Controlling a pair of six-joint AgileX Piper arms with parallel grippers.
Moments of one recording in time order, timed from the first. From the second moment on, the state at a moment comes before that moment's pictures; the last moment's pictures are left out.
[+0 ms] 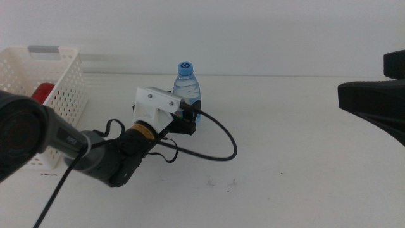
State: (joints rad) left arm -0.37 2.16 -0.91 0.17 -1.06 -0.16; right arm 0.69 0.82 -1.05 0.01 0.74 0.01
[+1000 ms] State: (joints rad) left arm -0.37 2.14 -1.02 0.21 -0.77 -0.21; right arm 0.69 0.82 -1.05 0.01 0.74 0.01
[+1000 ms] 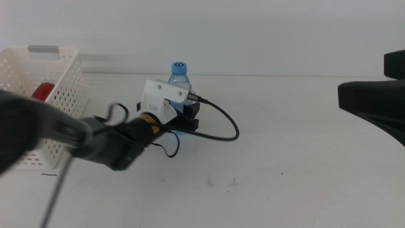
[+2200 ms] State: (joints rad) left arm -0.09 1.30 -1.33 -0.16 0.74 0.25; right arm 0.69 0.82 -1.05 0.01 0.74 0.01
